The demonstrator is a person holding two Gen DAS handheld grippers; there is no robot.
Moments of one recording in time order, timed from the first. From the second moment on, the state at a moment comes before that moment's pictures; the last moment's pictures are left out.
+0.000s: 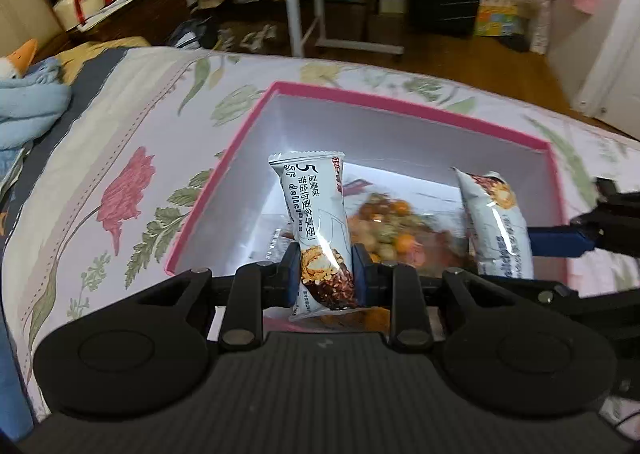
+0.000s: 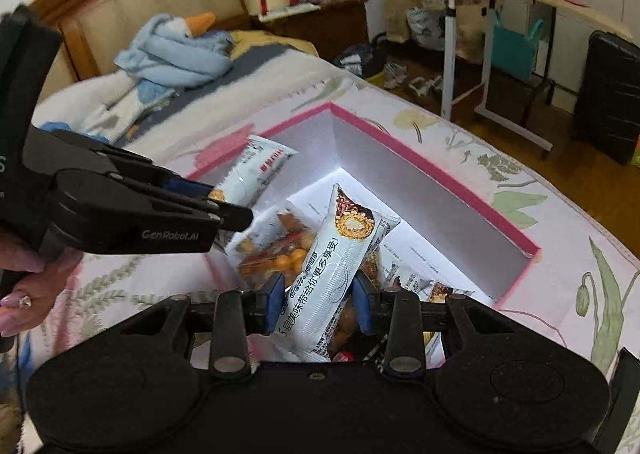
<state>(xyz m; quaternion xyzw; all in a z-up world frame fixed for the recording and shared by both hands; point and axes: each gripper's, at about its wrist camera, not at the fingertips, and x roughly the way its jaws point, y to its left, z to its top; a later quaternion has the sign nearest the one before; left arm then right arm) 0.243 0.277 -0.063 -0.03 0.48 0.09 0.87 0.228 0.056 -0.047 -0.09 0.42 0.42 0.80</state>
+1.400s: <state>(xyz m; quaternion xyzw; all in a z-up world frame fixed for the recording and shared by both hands) 0.206 0.045 -0.045 -0.04 0.40 -0.19 0.90 0.141 -0.282 -0.035 0.01 0.38 0.13 0.92</state>
